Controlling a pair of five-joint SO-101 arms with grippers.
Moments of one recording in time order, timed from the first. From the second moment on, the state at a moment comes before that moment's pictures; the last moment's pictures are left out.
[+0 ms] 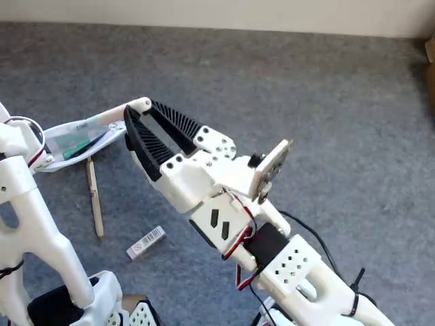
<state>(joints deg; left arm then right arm) -33.2 -23.2 -0.1 96.7 13.2 -49.8 -51.0 53.3 -18.9 -9.7</state>
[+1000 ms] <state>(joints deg) -33.2 -24.0 3.7 93.5 13.2 -58.5 -33.6 53.4 -17.0 4.9</state>
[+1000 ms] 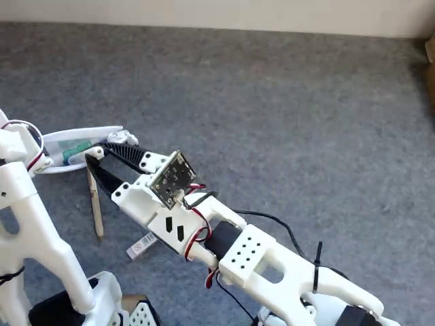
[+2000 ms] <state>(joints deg) -33.2 -24.0 3.7 92.6 13.2 -58.8 -33.6 32.0 34.6 -2.1</state>
